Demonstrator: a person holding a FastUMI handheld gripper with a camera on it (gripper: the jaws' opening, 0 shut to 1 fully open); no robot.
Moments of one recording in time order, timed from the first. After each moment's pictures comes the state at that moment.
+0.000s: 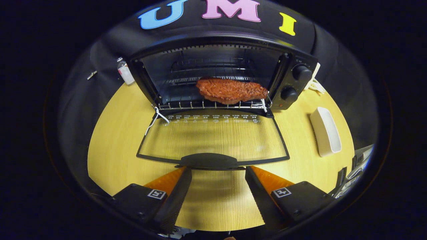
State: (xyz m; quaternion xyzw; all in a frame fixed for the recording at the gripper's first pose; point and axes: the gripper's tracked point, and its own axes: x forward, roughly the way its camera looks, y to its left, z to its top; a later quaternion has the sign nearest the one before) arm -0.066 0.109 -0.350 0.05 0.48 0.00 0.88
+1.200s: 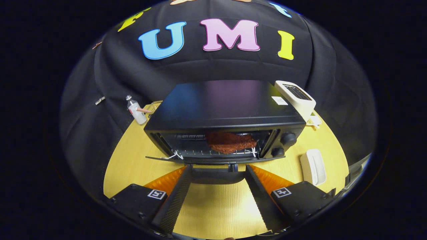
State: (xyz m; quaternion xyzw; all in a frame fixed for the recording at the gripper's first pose) arm 0.008 0.100 -0.238 0.07 0.35 0.01 0.93
